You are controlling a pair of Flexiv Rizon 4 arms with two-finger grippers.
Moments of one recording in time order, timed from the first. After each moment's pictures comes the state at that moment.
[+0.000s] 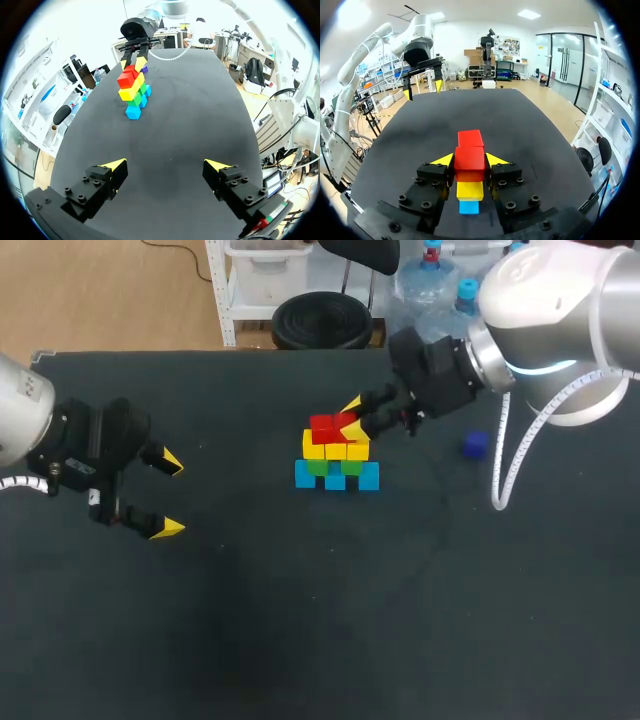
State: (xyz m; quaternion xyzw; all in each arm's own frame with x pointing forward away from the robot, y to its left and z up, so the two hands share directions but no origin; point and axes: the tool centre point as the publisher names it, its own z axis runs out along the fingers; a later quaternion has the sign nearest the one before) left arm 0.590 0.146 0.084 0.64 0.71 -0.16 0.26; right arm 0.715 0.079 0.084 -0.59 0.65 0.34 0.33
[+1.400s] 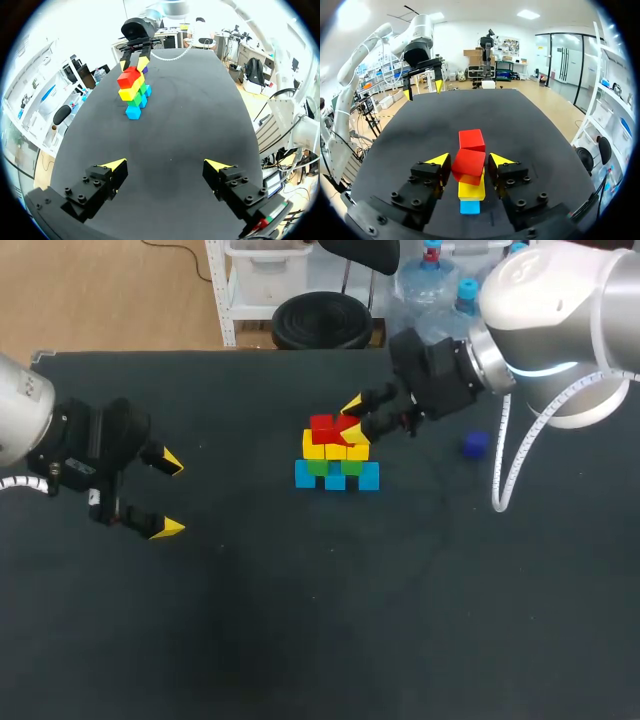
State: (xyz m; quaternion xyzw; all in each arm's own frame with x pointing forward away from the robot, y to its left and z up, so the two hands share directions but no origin) left arm 0.590 0.146 0.084 0.64 0.71 -0.16 0.26; right arm 0.714 0.079 0.083 -0.59 0.65 0.34 0.33
